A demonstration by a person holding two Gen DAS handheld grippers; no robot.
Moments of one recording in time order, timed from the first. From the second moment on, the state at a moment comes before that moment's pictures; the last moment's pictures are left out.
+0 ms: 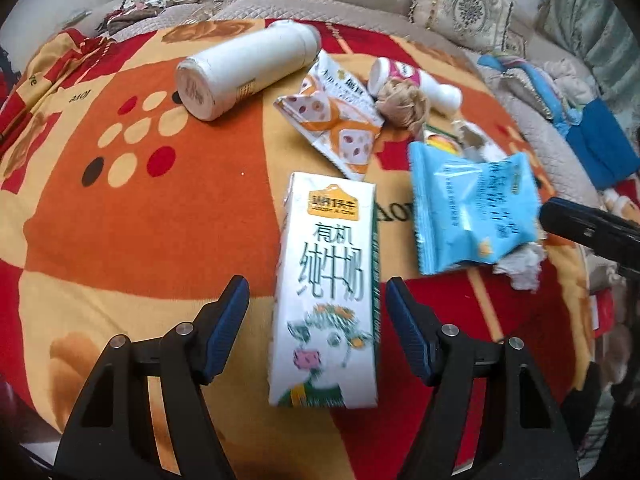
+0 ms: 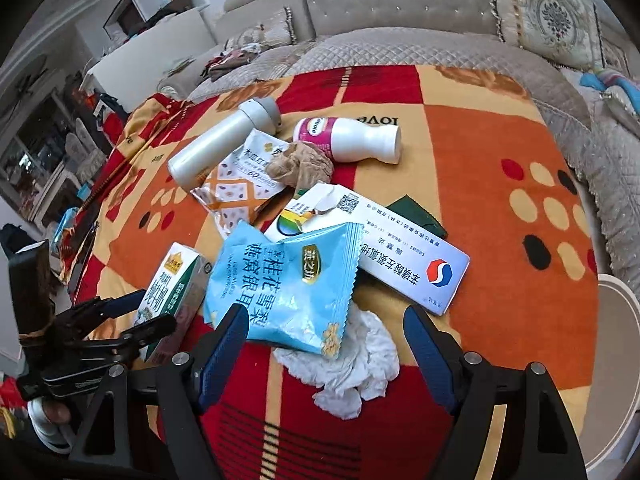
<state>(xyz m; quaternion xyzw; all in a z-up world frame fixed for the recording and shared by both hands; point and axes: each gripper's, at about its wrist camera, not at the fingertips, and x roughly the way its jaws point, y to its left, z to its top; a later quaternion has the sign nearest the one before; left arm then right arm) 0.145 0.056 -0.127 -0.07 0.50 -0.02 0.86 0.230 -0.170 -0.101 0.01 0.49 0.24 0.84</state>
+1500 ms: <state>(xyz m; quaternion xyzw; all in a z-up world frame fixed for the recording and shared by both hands) 0.108 0.128 -0.116 -0.11 0.50 0.03 0.86 0.170 -0.152 -0.102 -0.15 0.51 0.27 0.81</state>
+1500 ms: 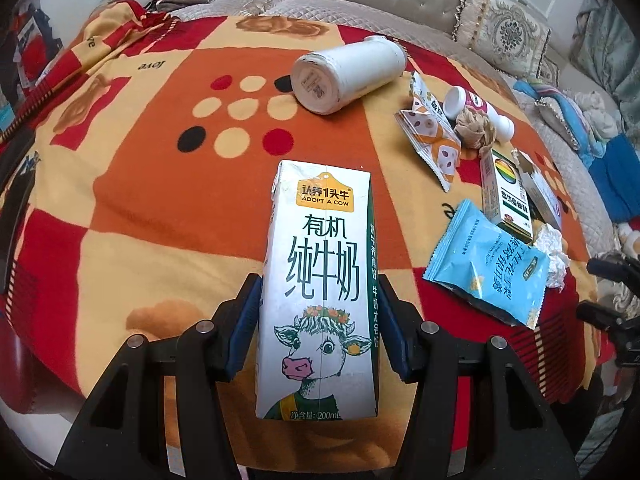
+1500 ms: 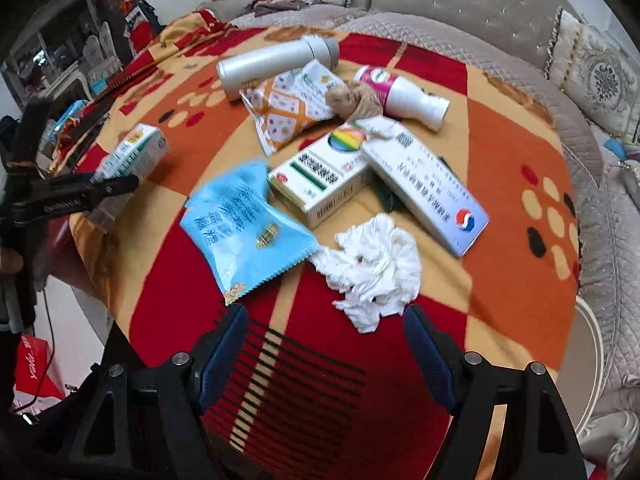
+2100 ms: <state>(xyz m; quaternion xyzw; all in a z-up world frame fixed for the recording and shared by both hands) 0.098 0.140 -0.117 -0.12 0.50 0.04 0.86 0.193 -0.046 -0.145 -0.21 0.51 0.40 0.73</state>
